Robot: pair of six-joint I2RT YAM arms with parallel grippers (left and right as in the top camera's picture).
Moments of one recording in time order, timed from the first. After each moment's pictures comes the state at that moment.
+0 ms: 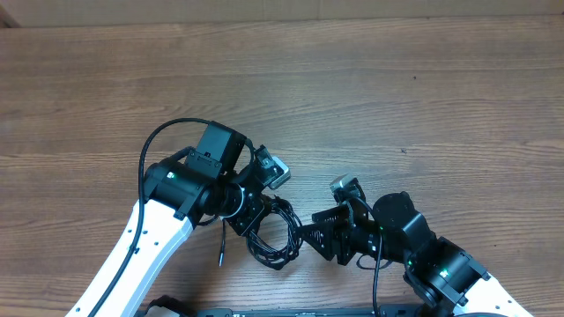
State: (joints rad) left arm -0.45 1.26 1.14 -1.15 0.44 0.31; right arm 0.73 0.82 0.52 -0.24 -0.44 0.50
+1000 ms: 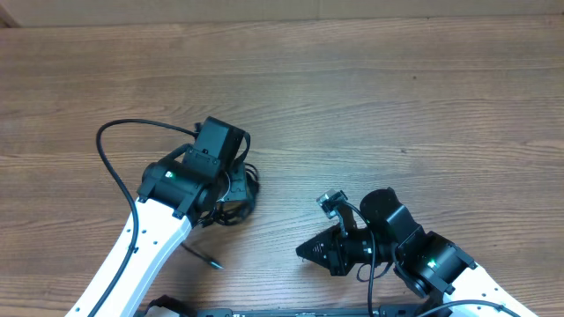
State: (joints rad) left arm -0.44 1.26 1.14 -1.06 -0.12 -0.52; right arm 0.73 0.91 0.52 -0.31 -0.69 0.57
